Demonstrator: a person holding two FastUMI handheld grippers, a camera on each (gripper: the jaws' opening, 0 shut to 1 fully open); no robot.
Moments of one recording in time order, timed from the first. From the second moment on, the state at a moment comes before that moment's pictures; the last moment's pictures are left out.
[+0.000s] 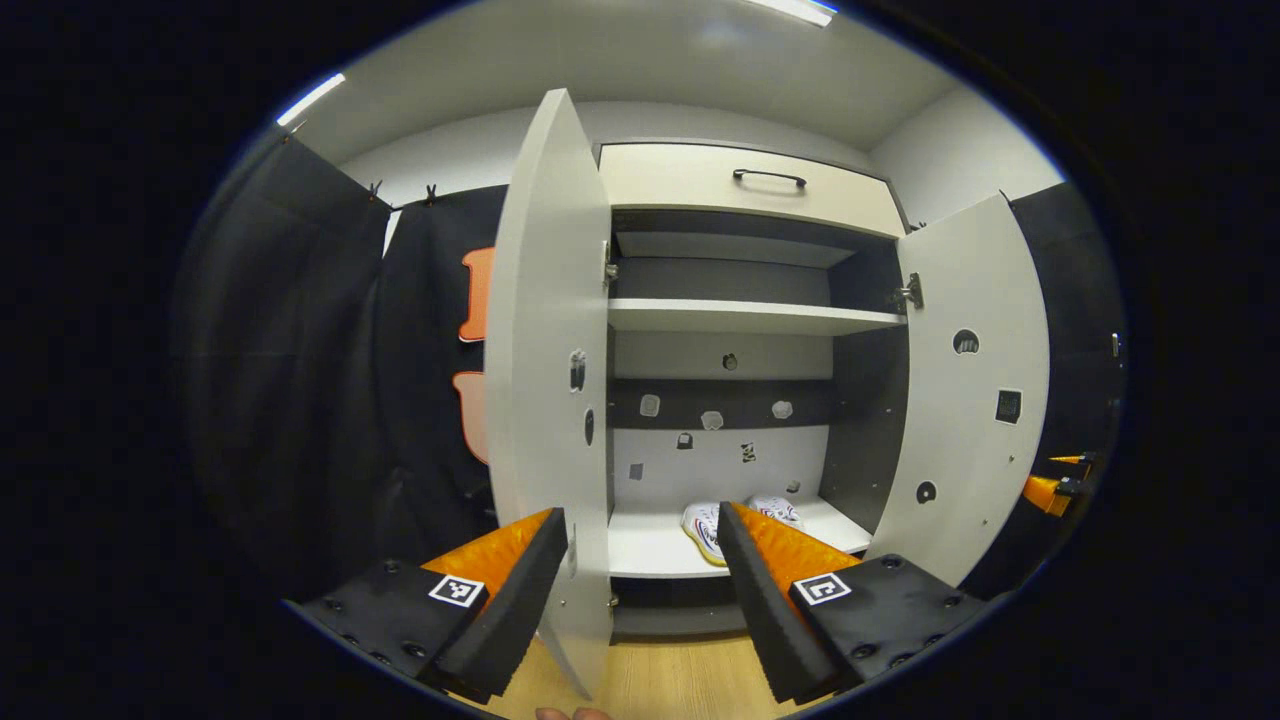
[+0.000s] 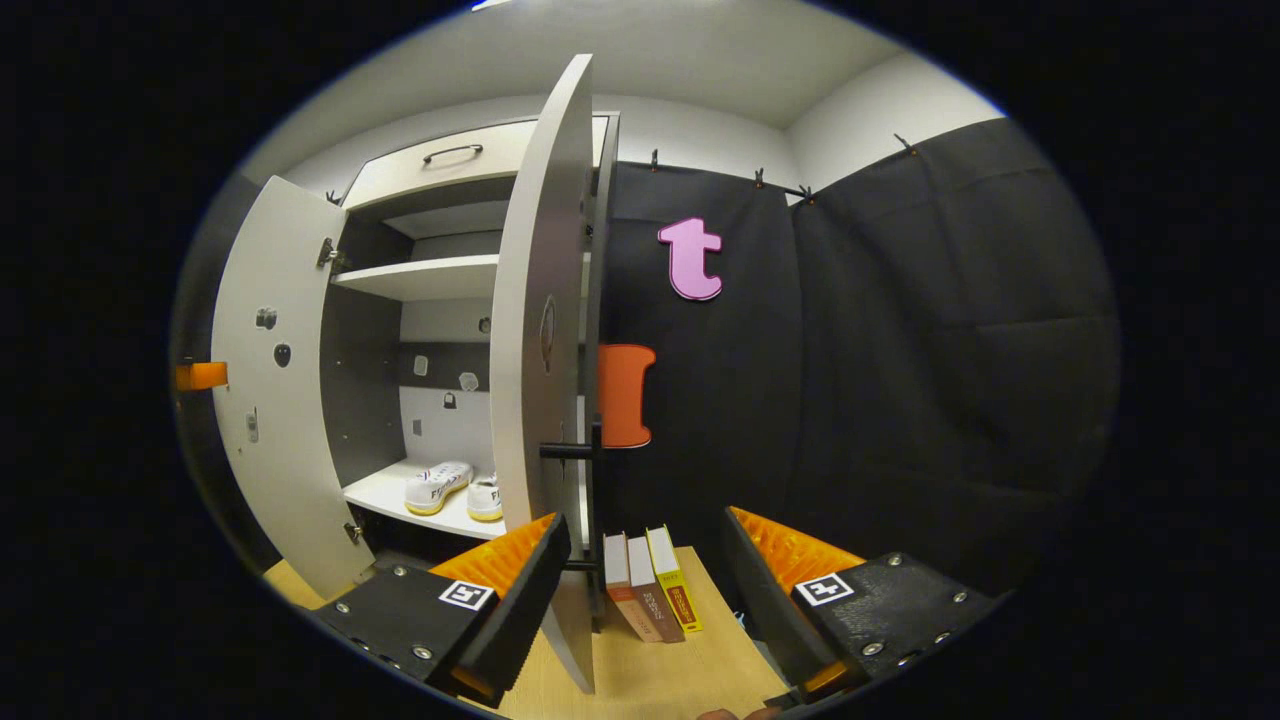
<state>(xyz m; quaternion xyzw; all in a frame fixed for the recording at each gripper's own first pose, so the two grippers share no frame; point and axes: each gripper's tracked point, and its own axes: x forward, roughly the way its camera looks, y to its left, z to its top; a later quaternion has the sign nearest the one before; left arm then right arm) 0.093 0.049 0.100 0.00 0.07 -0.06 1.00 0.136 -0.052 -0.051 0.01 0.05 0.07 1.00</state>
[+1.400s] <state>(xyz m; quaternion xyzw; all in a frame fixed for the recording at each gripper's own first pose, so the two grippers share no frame) 0.061 0.169 0.130 -0.01 0.04 -0.01 1.00 0.147 0.090 -0.050 0.04 0.04 0.15 0.99</state>
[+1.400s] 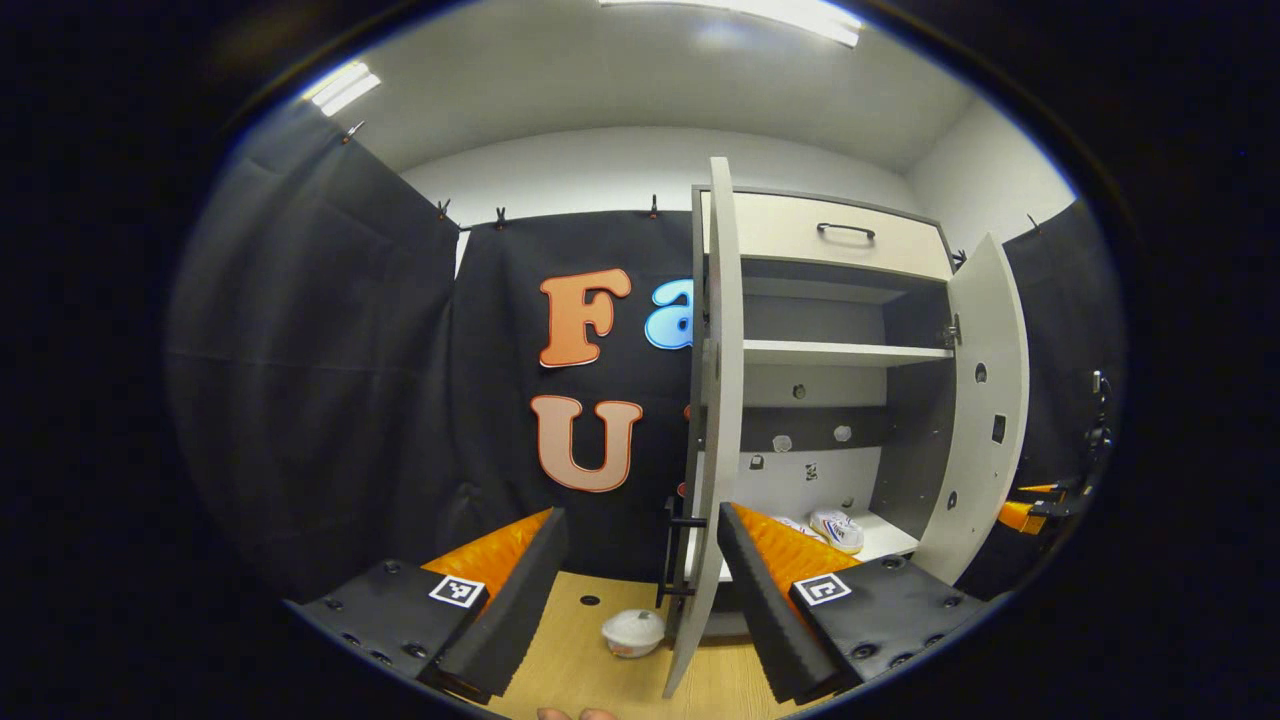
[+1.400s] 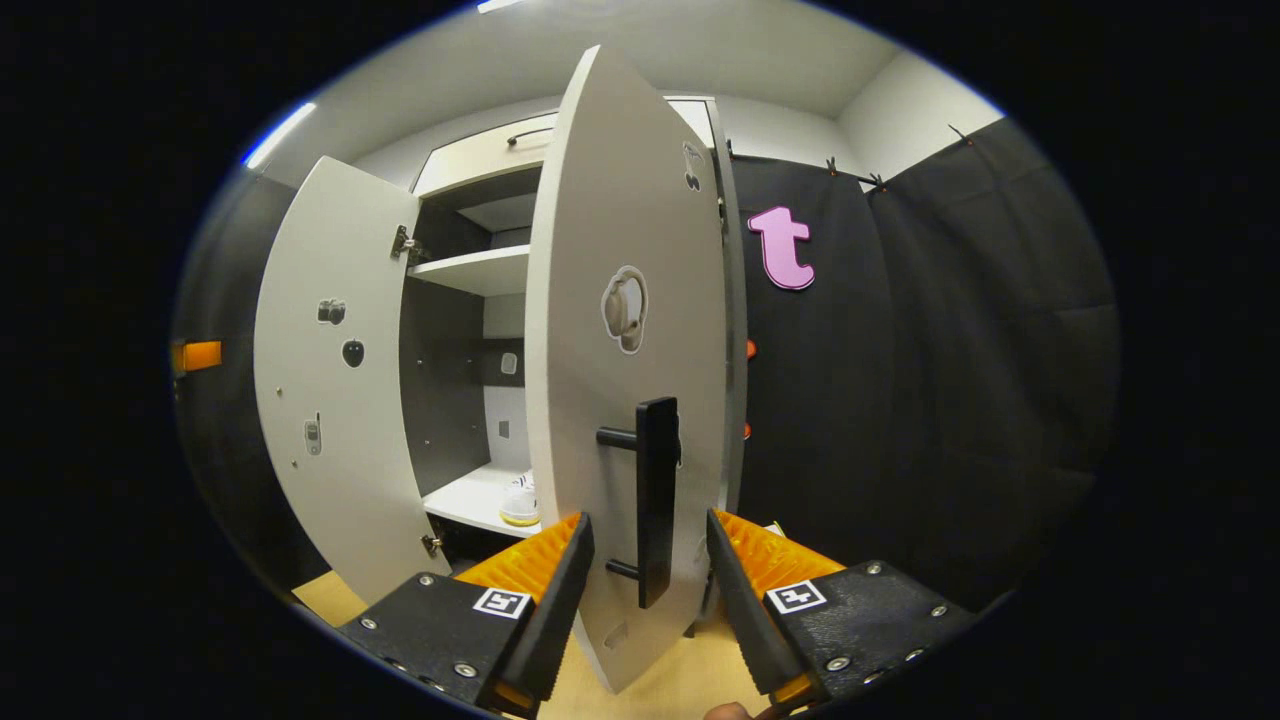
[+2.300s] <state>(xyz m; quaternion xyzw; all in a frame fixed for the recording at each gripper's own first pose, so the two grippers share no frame) 0.094 0.218 0.108 0.01 0.06 -0.04 1.00 0.227 0.187 -0.070 0.08 0.05 0.12 0.99</state>
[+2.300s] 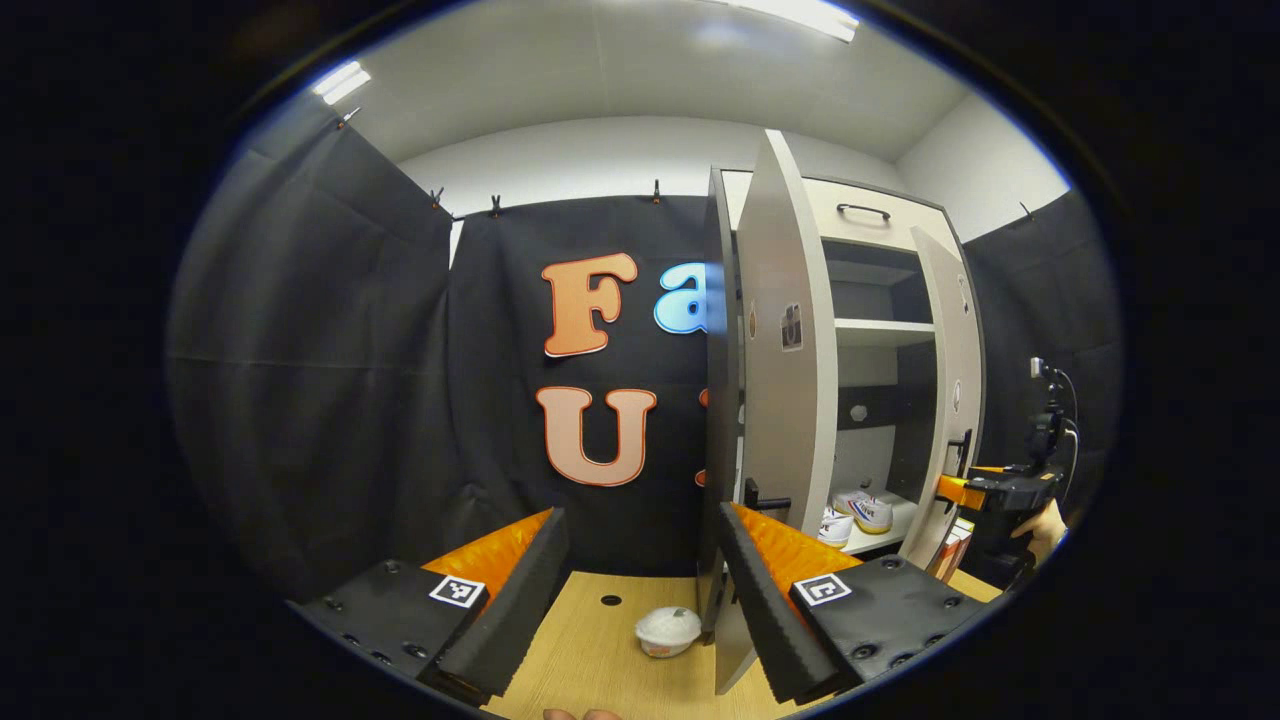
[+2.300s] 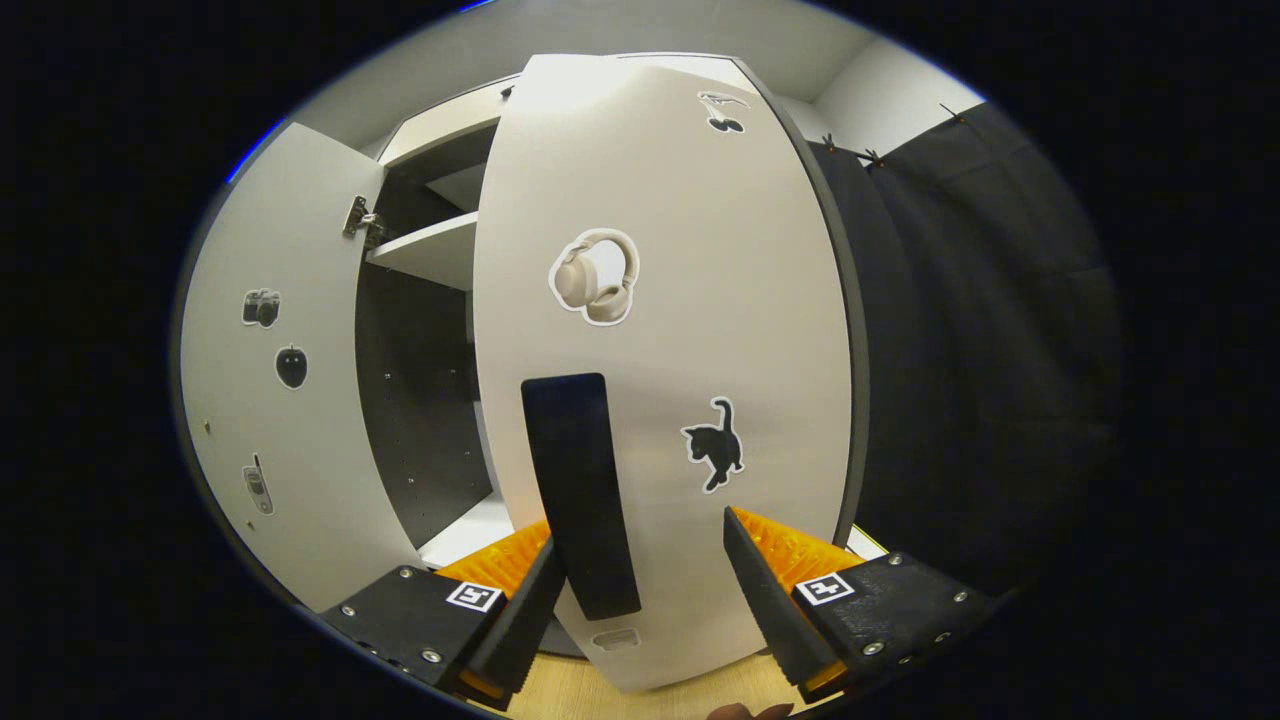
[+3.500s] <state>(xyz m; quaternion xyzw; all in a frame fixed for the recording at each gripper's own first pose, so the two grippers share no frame) 0.121 0.156 0.049 -0.03 0.12 -0.20 0.97 0.221 0.200 -0.074 0.05 0.06 0.08 0.99</state>
